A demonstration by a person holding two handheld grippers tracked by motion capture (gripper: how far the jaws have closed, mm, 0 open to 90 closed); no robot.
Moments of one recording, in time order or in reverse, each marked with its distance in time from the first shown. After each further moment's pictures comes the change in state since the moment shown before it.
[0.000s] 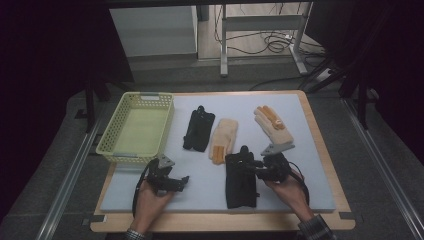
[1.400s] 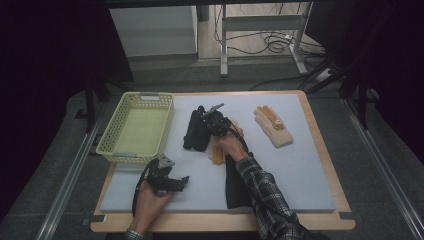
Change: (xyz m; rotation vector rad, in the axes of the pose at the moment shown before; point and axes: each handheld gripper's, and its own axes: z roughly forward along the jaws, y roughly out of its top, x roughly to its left) left arm 0.000 0.000 0.000 -0.001 -0.002 0.000; right arm -0.016 0.137 0.186 0.094 -0.129 -0.106
